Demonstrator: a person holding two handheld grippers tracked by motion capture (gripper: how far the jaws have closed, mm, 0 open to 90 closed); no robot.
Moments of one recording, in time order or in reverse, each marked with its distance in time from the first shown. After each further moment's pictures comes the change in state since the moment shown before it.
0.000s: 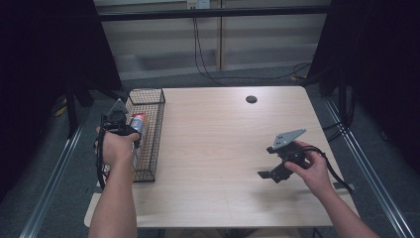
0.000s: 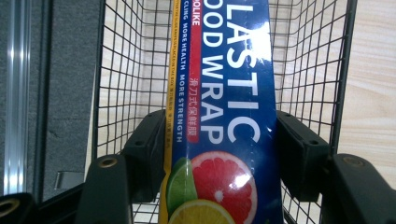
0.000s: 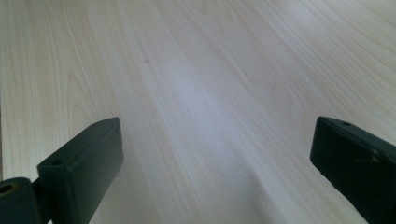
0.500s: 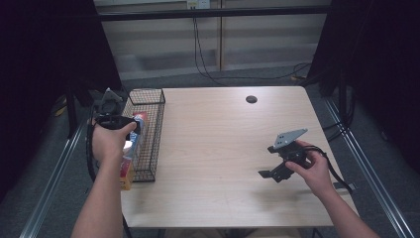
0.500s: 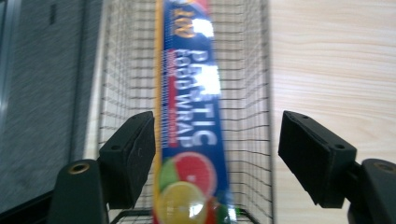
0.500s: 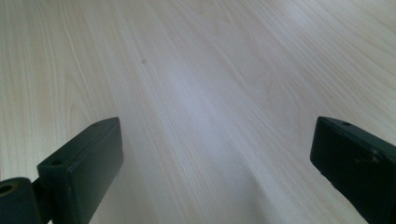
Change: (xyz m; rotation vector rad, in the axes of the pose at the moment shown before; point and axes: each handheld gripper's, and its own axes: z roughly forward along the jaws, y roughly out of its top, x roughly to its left) left arm 0.000 -0.001 -0.047 -0.191 -0.145 0.056; right arm -0.001 -0.001 -0.003 -0.003 -0.009 0.006
